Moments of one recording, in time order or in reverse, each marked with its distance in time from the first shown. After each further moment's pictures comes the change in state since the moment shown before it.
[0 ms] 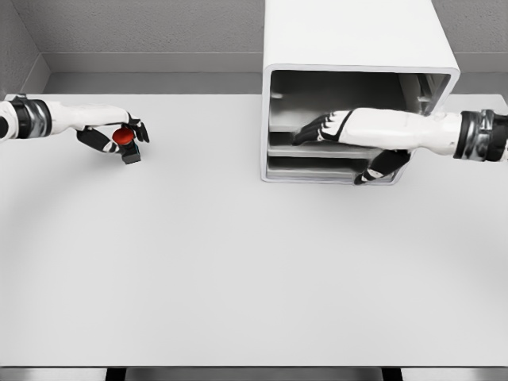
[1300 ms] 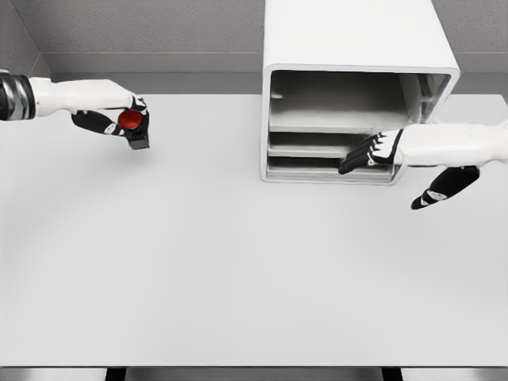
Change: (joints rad) left arm -0.020 0.193 -0.017 -0.425 0.083 -0.007 -0.006; right arm -0.306 -0.338 0.421 -0.180 -0.266 -0.004 0.013
